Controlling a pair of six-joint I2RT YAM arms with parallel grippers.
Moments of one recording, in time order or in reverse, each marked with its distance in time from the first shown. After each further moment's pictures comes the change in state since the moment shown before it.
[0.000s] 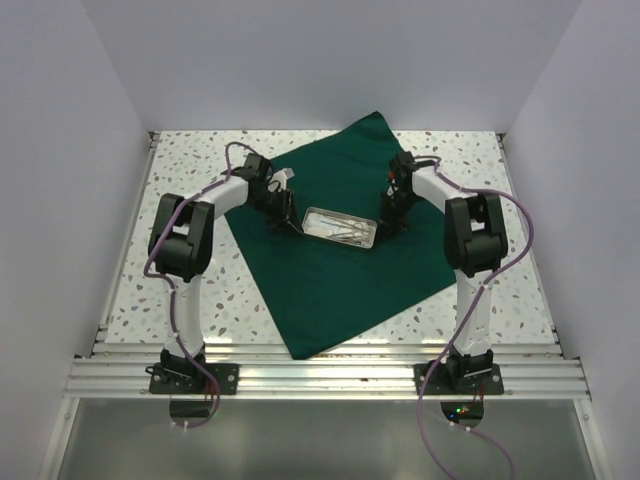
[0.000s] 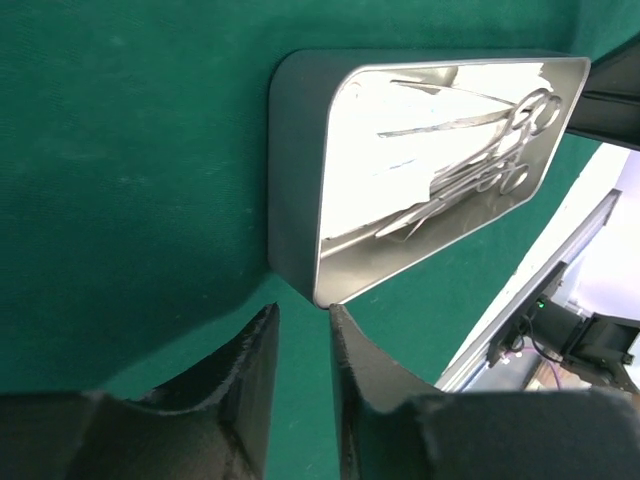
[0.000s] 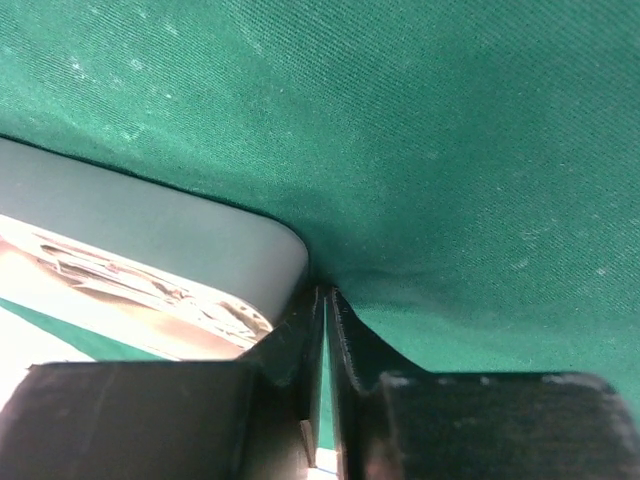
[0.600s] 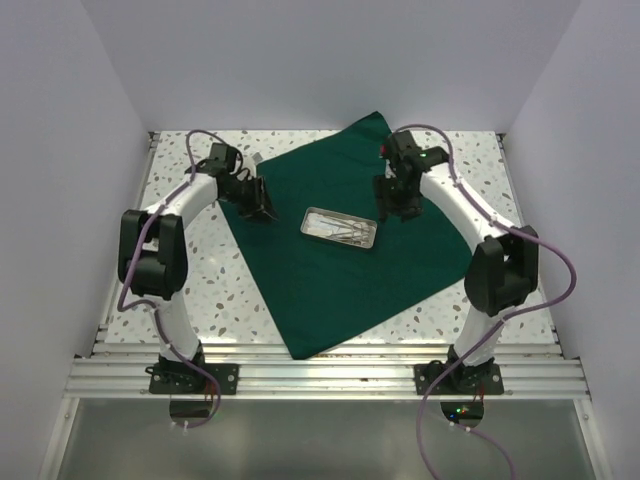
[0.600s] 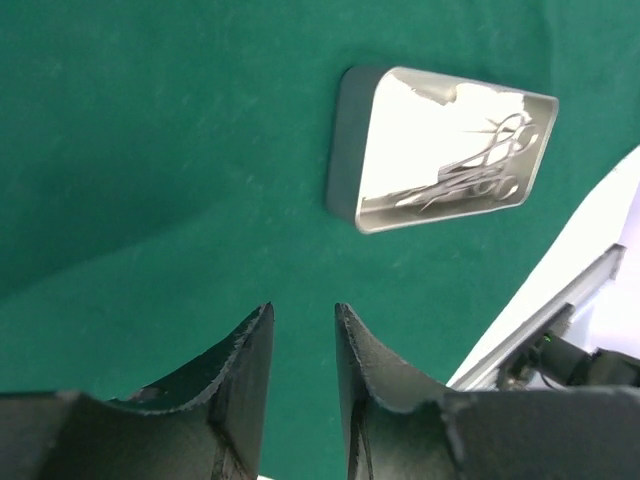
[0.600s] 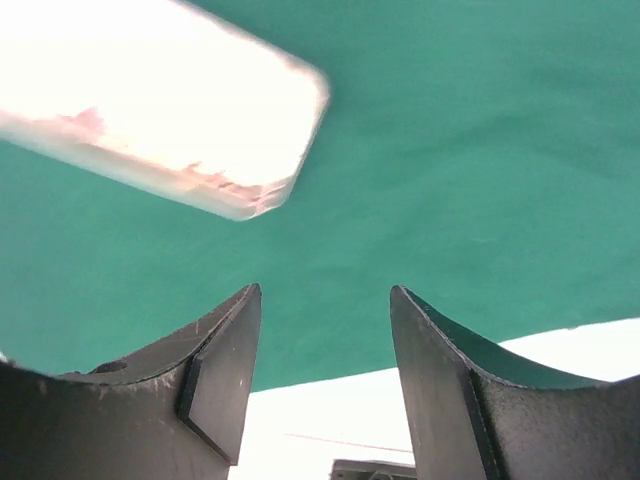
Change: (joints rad) left arm 0.127 -0.204 -0.079 -0.033 -0.081 0.025; right arm 0.085 -0.346 0.000 -0.142 0.335 -0.185
